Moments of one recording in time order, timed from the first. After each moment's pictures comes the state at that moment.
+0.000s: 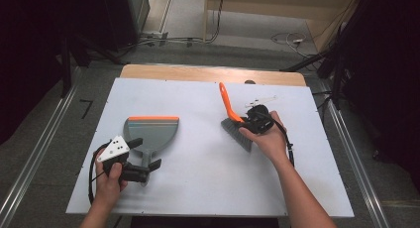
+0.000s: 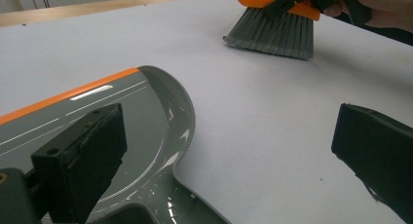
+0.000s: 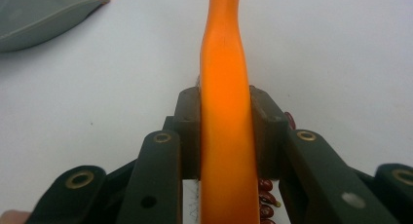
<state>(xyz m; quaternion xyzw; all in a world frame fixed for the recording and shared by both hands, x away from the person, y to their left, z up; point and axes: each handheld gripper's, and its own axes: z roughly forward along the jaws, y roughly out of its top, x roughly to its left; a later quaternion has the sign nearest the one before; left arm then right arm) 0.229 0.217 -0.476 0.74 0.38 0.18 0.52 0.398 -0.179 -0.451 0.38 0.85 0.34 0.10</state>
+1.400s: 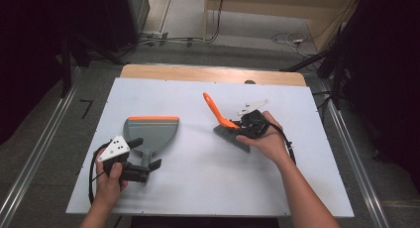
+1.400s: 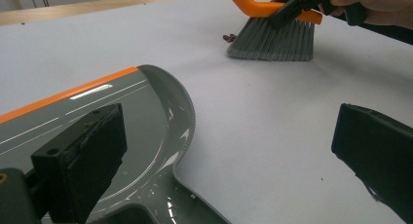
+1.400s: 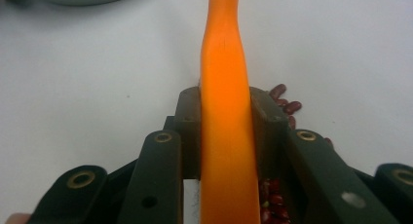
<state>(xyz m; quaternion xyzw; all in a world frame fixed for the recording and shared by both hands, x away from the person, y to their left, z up) 0.230 0.217 -0.477 0.74 0.38 0.17 0.53 0.390 -0.169 -0.453 0.26 0.90 0.35 0.09</state>
